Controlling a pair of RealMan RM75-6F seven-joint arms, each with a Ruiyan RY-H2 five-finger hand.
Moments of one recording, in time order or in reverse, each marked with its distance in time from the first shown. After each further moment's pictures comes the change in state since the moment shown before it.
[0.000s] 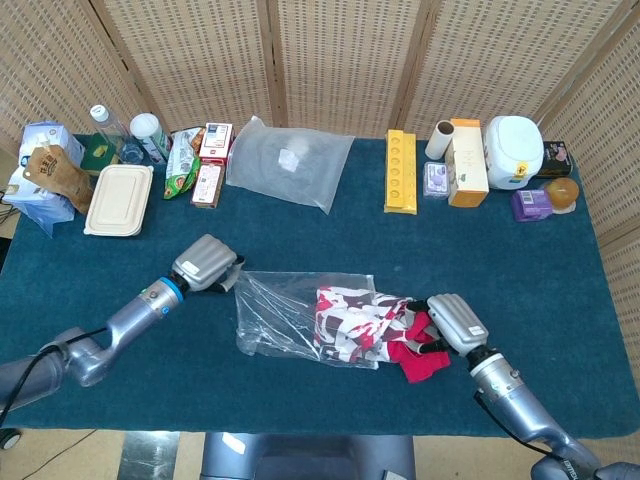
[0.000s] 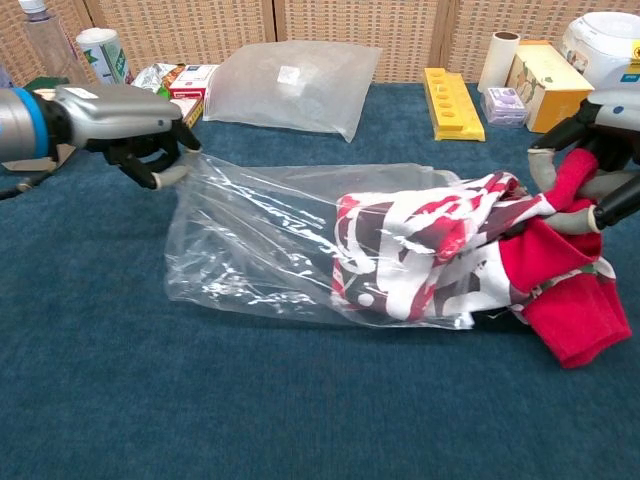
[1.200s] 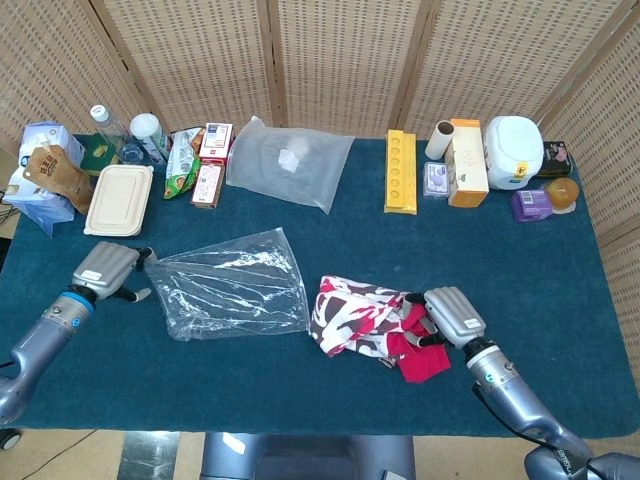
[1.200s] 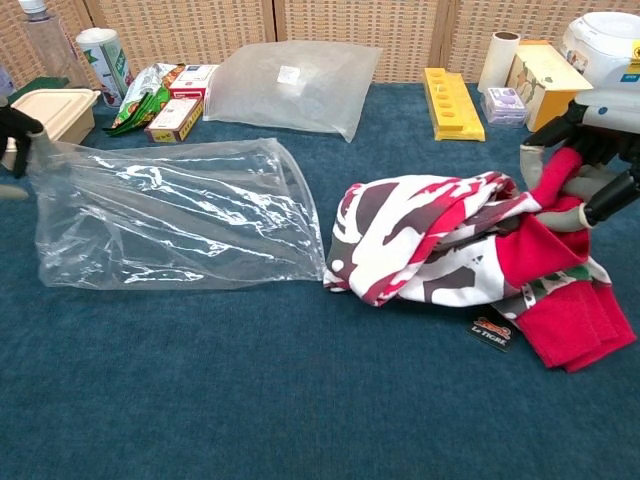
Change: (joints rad) left arm 0.214 0.242 -0.003 -0.159 -0.159 -0.013 0.020; right arm 0.024 -0.009 0.014 0.021 0.054 -0.019 -0.100
